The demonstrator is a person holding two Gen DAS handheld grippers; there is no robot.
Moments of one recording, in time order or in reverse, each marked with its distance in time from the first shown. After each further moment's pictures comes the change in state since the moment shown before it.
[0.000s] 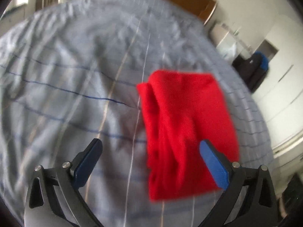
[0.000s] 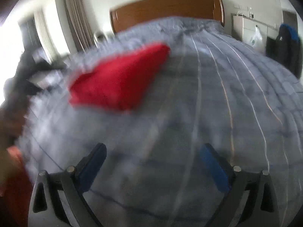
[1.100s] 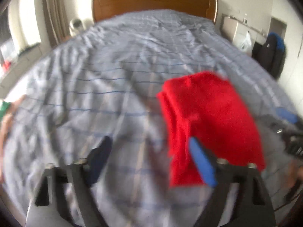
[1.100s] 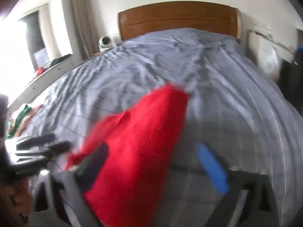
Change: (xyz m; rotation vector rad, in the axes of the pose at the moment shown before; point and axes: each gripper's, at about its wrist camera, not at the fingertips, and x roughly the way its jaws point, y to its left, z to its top) left arm -0.062 -0.010 -0.045 0.231 -0.219 0.358; right arm 0.108 0.058 0.121 -0.146 0.036 -0.114
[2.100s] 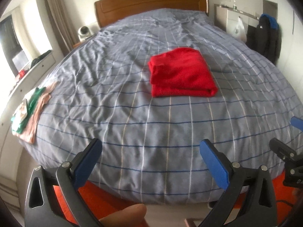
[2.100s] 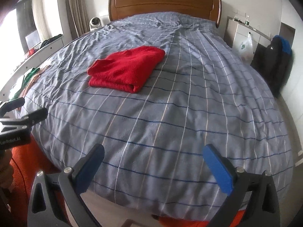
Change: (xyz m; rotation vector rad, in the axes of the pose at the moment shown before) left arm -0.163 -0.049 -0.102 0.062 0.050 0.069; right arm -0.198 0.022 -0.157 -0.024 0.138 -0.112
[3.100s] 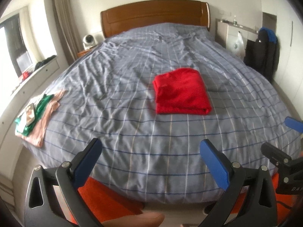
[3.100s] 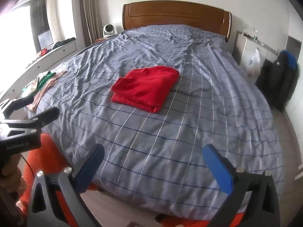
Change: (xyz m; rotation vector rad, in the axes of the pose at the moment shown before) left arm -0.050 0.017 0.013 -0.036 -0.084 -0.018; right arm -0.057 0.028 0.024 -0.080 -0.083 0.039
